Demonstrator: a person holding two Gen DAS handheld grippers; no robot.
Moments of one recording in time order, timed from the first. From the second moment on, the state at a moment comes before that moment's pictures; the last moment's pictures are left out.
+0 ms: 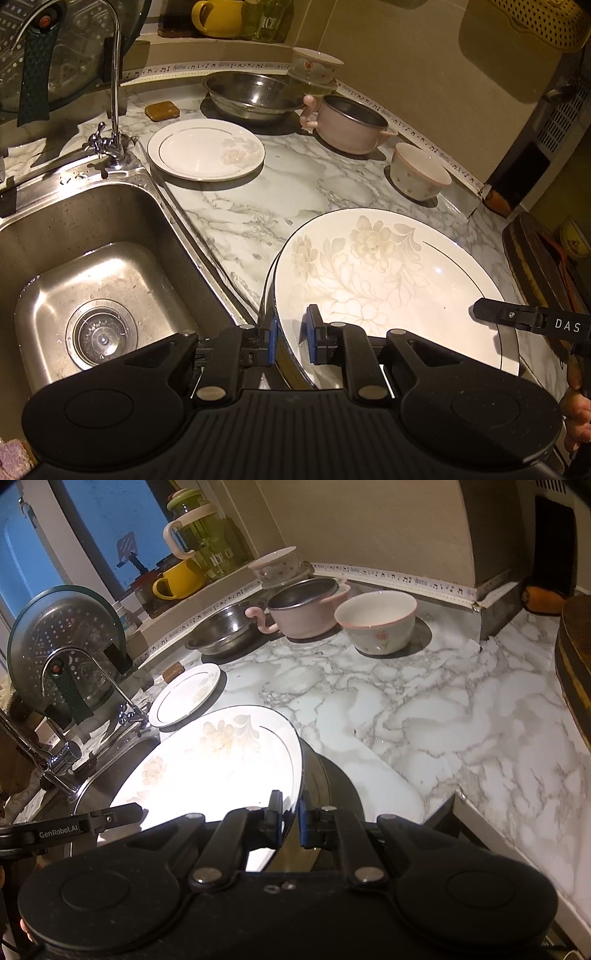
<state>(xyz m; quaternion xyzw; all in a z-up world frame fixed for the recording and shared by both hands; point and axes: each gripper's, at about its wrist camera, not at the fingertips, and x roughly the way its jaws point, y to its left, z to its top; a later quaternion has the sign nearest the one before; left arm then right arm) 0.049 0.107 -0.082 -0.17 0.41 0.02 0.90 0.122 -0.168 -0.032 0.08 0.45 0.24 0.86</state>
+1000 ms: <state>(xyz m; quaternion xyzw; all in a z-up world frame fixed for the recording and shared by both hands) 0.063 0.110 -0.096 -0.16 0.44 0.04 0.88 0.141 -0.167 -0.056 0.12 0.50 0.23 0.83</state>
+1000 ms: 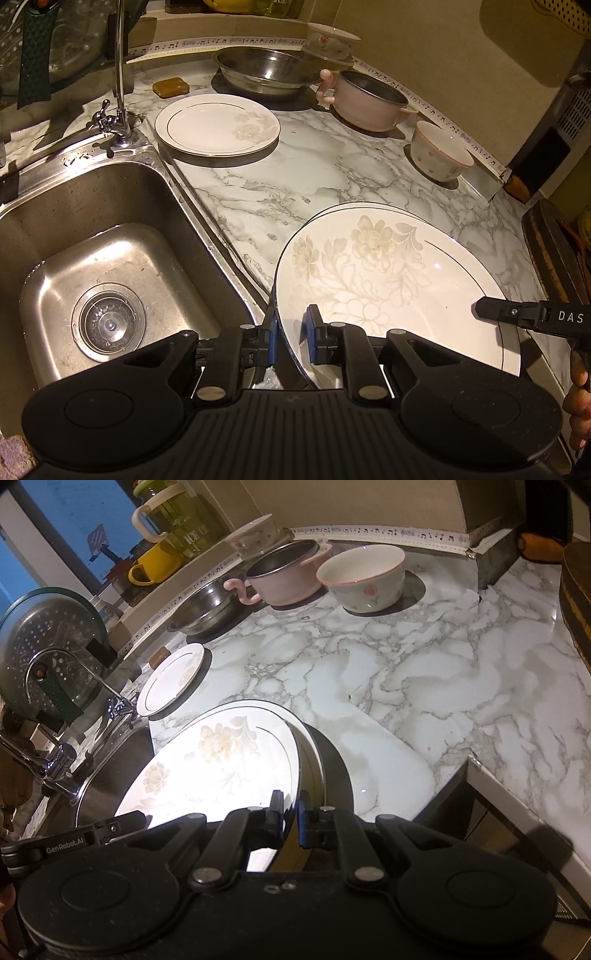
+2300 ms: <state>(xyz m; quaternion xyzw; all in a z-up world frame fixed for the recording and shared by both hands) 0.075 0.110 -0.099 -0.13 0.44 0.04 0.89 0.164 -0.145 -0.039 -0.08 0.48 0.33 0.81</state>
